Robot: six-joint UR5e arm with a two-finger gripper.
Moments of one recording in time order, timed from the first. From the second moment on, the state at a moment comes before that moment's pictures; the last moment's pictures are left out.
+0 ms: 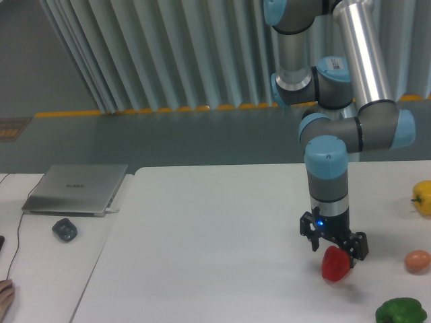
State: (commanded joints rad) arm 2.26 -2.02 -1.57 -1.03 1.62 0.67
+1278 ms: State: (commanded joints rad) arm 2.24 -2.03 -1.56 -1.02 1.64 0.67
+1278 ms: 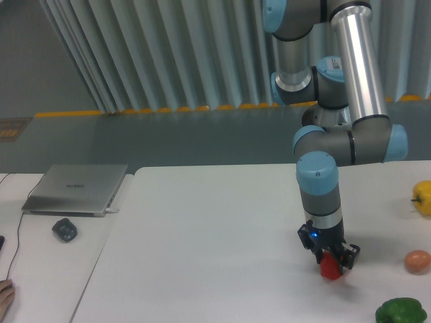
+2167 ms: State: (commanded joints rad) arm 2.52 -1.87 -1.47 -1.18 1.54 1.12
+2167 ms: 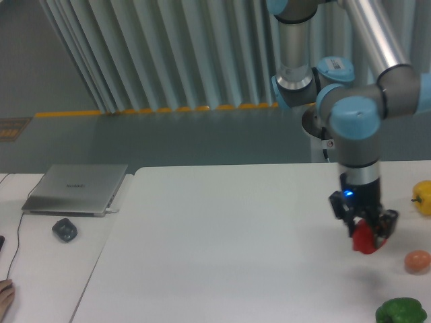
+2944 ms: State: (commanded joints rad) arm 2.94 -1.97 -1.43 -1.14 1.50 1.87
